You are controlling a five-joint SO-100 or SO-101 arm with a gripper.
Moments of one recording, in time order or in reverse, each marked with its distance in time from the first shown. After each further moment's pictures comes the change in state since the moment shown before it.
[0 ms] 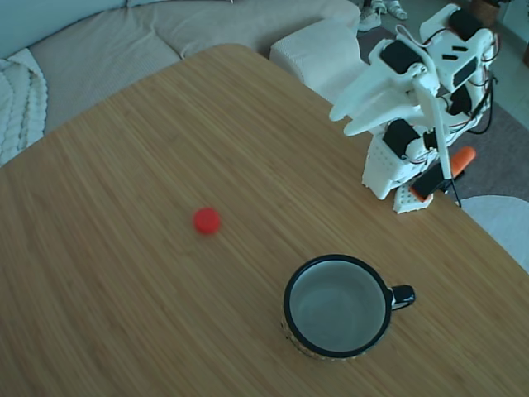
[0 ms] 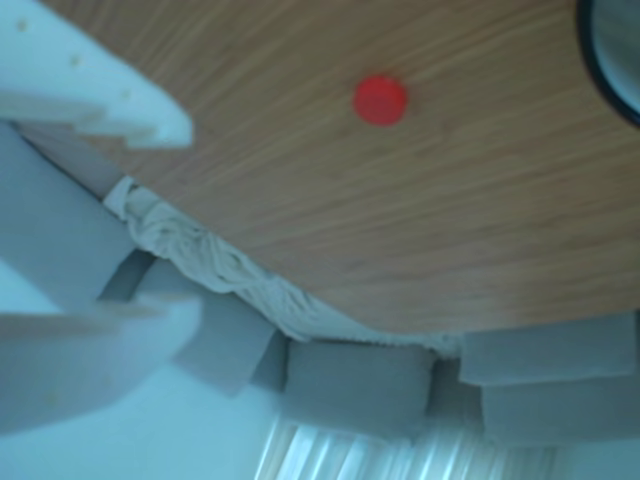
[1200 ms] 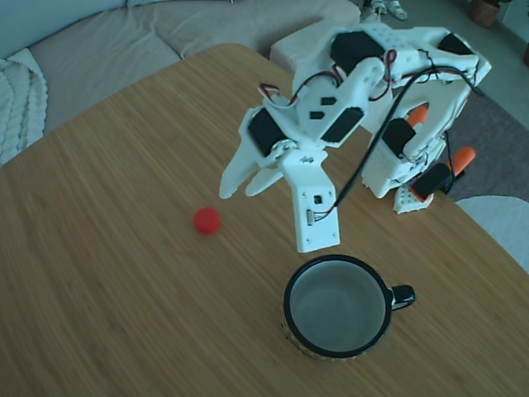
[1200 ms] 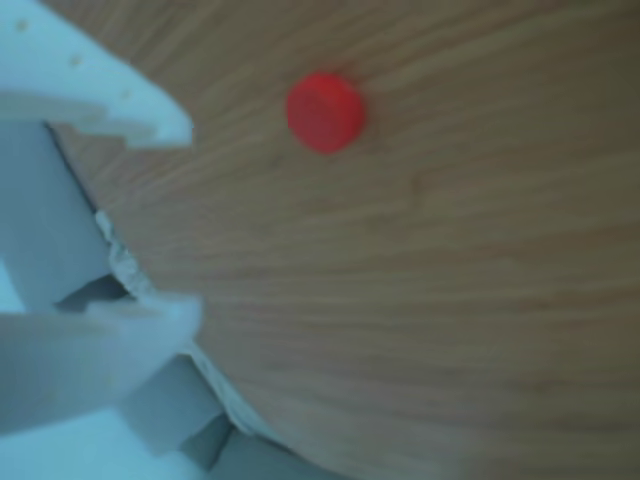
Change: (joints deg) arm 5.1 -58.7 -6.8 -29.3 -11.4
